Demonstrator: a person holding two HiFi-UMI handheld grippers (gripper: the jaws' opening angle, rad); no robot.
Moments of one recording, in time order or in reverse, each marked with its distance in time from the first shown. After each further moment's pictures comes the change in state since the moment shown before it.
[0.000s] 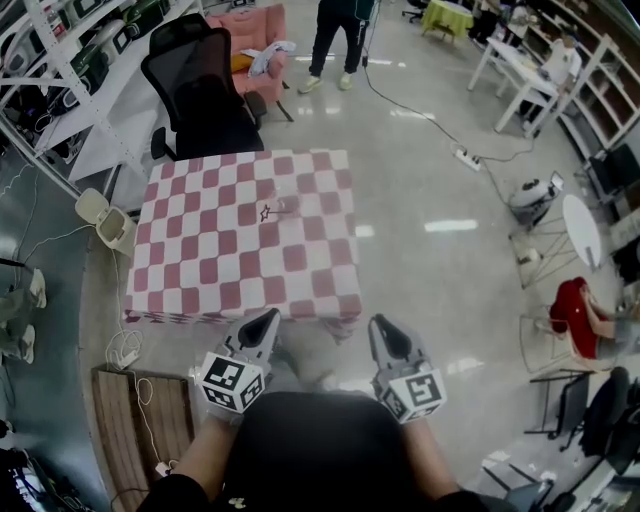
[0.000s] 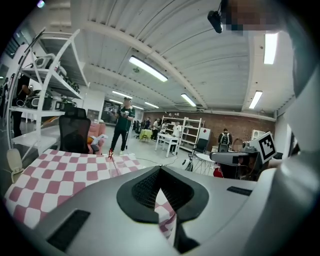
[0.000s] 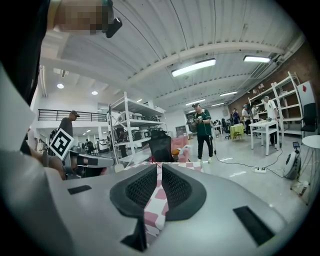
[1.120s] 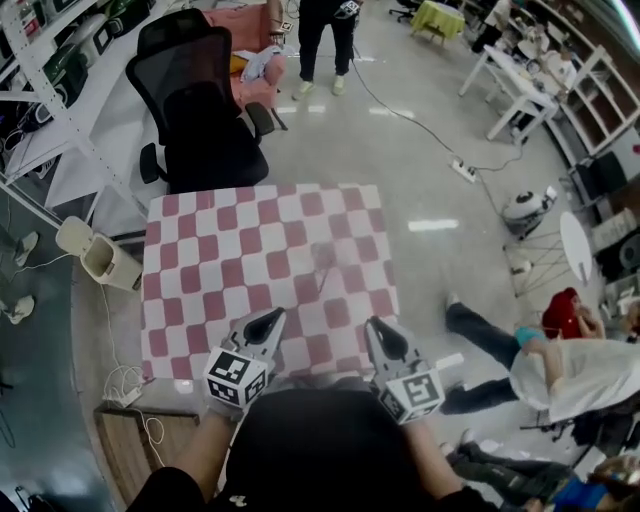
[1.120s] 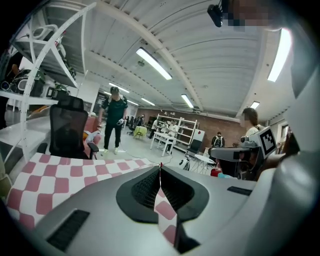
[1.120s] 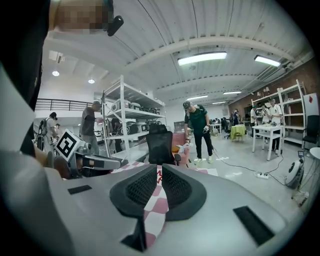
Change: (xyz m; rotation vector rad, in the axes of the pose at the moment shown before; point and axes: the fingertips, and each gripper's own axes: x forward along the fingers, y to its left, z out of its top) left arm 0.071 0.231 0.037 -0.042 0.036 -0.135; right arm 0.237 0.065 0.042 -0.052 0.054 -0.046
